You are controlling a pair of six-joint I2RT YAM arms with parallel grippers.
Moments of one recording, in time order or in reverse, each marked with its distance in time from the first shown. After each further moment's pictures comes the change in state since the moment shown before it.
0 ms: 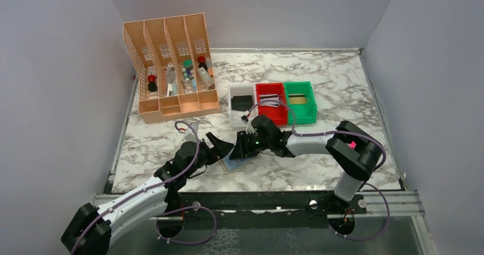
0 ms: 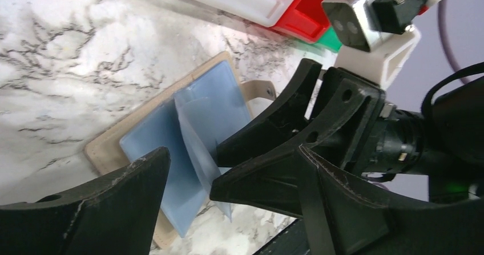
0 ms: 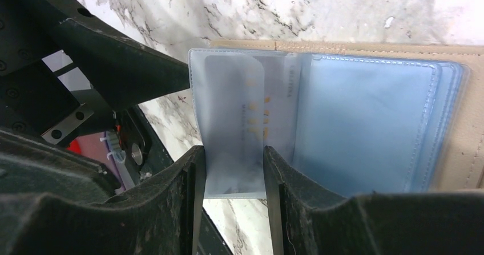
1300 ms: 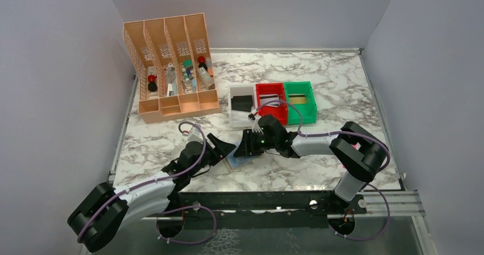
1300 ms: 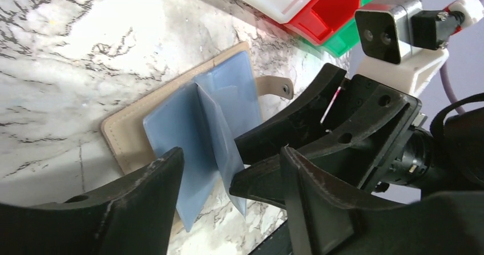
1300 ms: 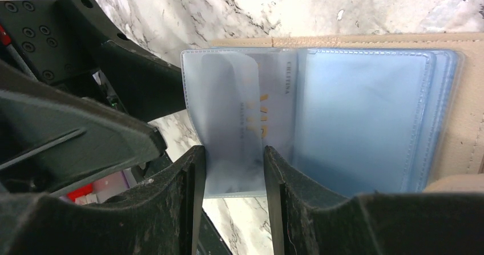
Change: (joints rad) left arm 0.000 0.242 -0.042 0.274 0.036 -0.138; right arm -0.039 -0.042 -0.074 0.058 -0.007 0.045
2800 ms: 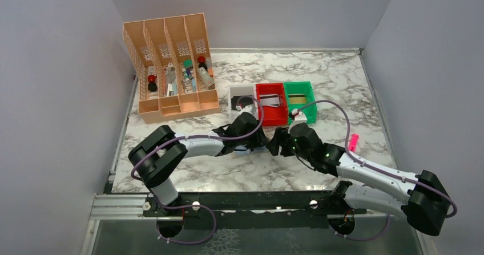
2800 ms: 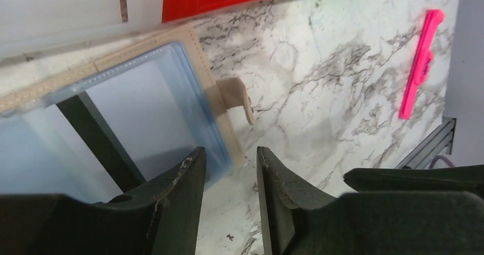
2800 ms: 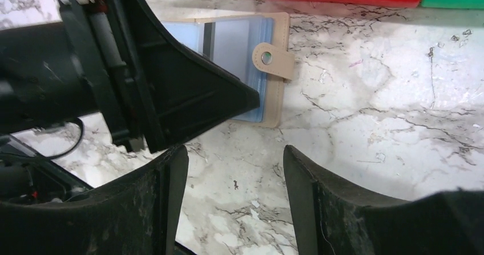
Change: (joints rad) left arm -0.153 0.719 0.705 -0.257 0.064 0.312; right arm -0.002 -0.682 -0.195 -0.468 0.580 -0.106
